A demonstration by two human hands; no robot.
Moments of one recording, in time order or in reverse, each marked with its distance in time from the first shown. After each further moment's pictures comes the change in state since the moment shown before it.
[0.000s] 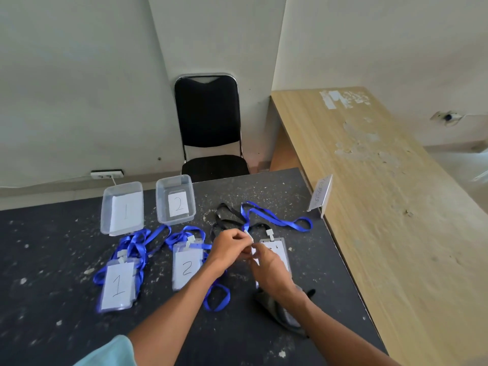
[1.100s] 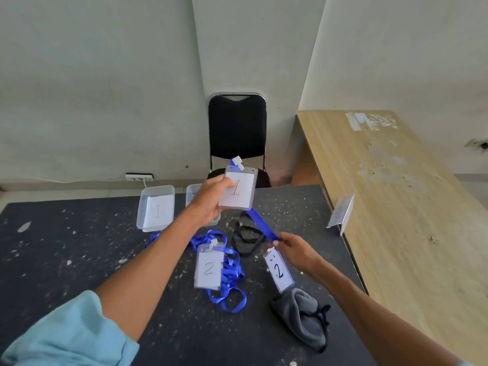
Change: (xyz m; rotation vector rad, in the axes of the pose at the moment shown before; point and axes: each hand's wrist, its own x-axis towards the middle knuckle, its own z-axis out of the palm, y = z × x) left_hand -0.017 0.116 -0.110 -0.405 0.012 0.144; right_hand 0.021 -0.022 -0.068 0.361 -0.229 -0.070
